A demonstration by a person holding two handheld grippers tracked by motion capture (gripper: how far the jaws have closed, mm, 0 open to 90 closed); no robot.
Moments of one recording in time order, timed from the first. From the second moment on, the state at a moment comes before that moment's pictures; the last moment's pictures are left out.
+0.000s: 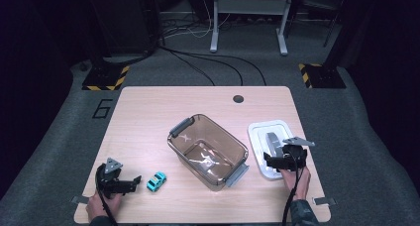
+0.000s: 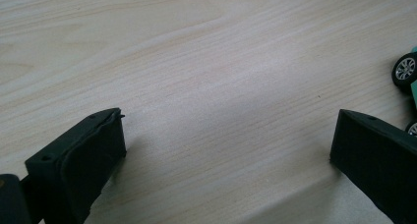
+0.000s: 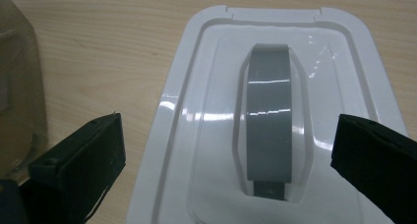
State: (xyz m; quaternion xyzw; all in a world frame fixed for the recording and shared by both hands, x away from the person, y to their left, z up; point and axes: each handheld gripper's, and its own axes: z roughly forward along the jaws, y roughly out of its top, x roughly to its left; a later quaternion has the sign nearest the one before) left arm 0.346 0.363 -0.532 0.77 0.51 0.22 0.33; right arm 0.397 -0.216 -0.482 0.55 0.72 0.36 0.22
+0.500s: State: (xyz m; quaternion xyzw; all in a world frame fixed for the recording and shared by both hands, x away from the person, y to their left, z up) left arm 0.346 0.363 -0.532 0.77 0.51 0.22 0.33; right arm 0.350 -0.195 -0.494 0.48 0.75 0.41 0.22
